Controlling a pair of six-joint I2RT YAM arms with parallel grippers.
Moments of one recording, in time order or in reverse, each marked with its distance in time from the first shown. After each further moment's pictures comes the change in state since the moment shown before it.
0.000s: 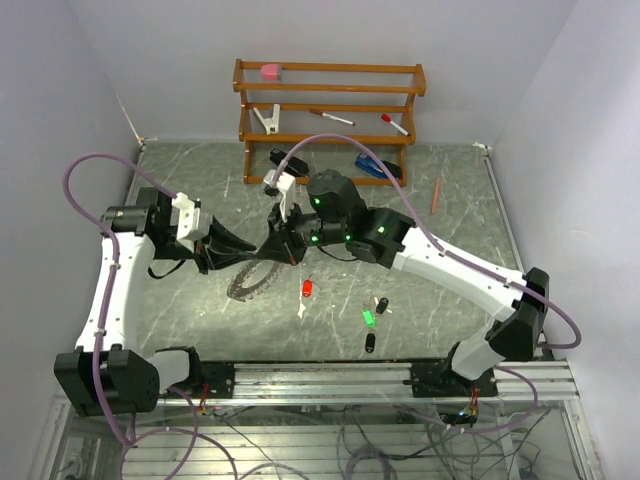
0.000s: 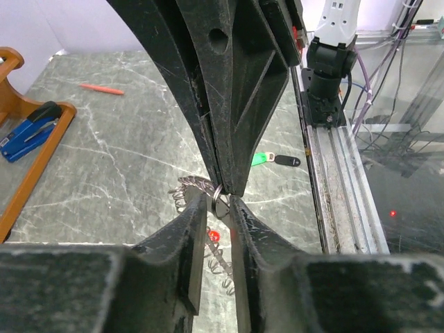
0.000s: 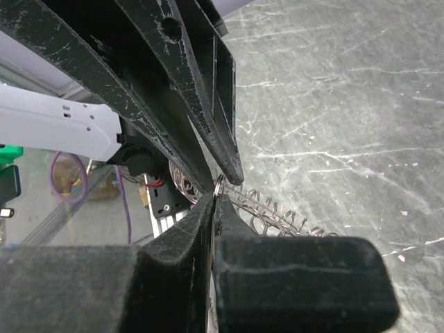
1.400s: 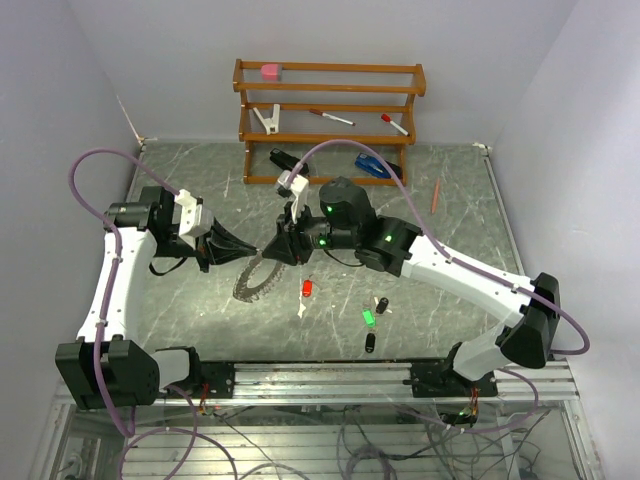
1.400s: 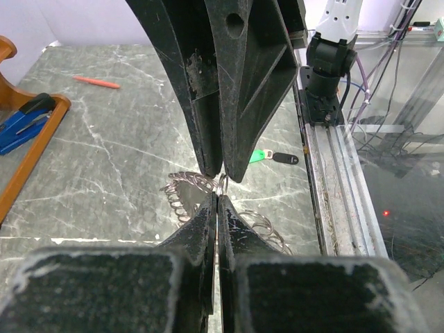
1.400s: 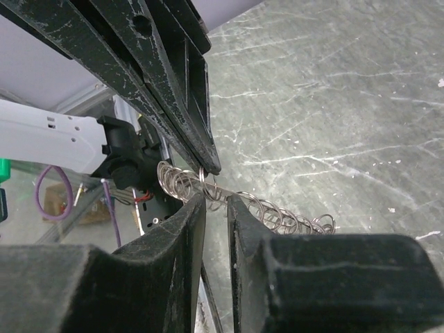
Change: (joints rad) left arm 0.000 0.032 0.000 -0.002 -0.009 0.006; right arm -0.018 -0.069 -0.142 0.128 0.045 0.036
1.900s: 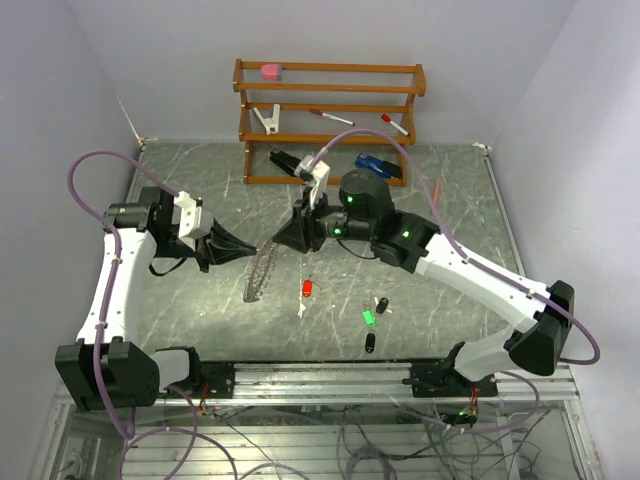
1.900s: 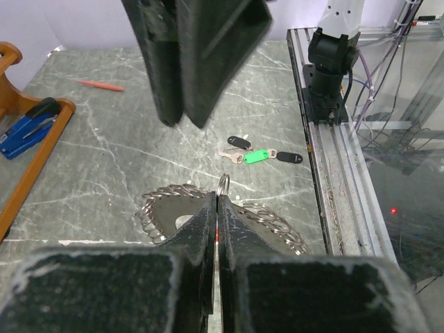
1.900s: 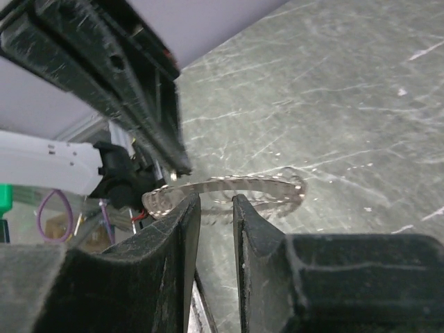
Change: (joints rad) left arm 0.000 -0.013 0.000 0.000 0.000 0.023; right arm -0.090 -0.074 -0.027 0.026 0.011 0.048
